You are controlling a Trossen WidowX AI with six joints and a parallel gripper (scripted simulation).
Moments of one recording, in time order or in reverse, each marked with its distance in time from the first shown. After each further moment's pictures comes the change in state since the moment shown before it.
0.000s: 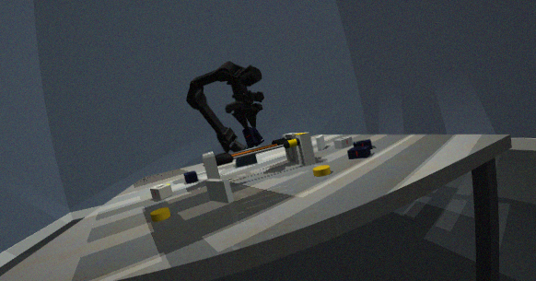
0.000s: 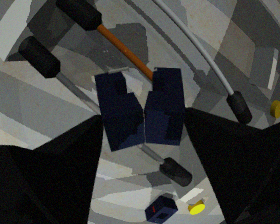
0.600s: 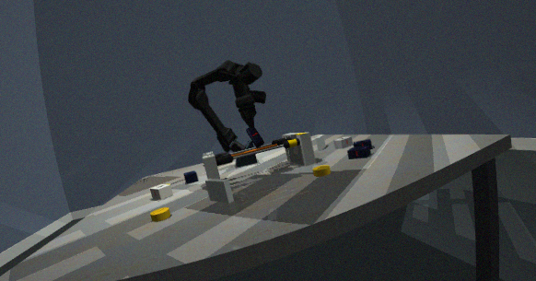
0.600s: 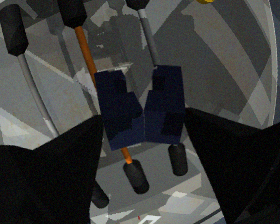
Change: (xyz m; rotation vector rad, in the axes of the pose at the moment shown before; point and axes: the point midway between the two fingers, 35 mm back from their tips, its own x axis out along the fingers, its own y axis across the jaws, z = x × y) arm 0.008 -0.041 0.030 -0.499 -0.026 -0.081
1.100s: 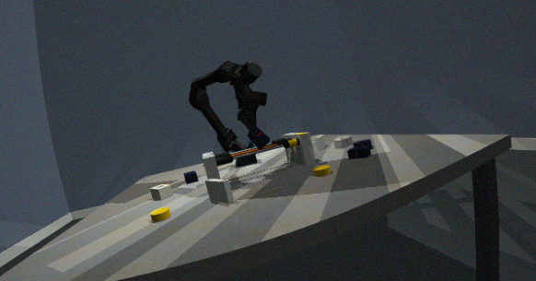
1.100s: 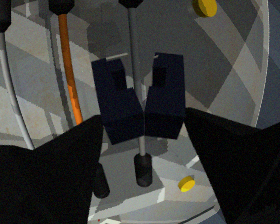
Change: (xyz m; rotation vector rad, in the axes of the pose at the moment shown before) arm 0.010 -0.024 0.002 -0.216 0.006 -0.043
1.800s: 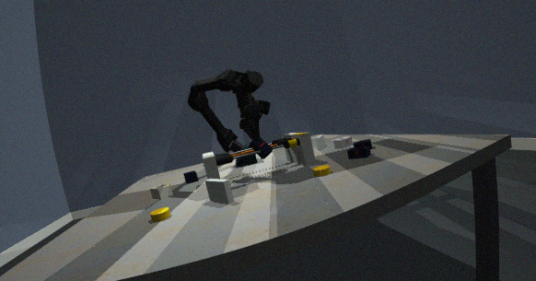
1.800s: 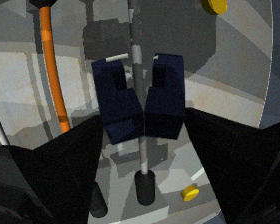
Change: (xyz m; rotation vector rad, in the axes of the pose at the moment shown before) arm 0.035 -0.001 -0.001 -0.001 0.002 0.003
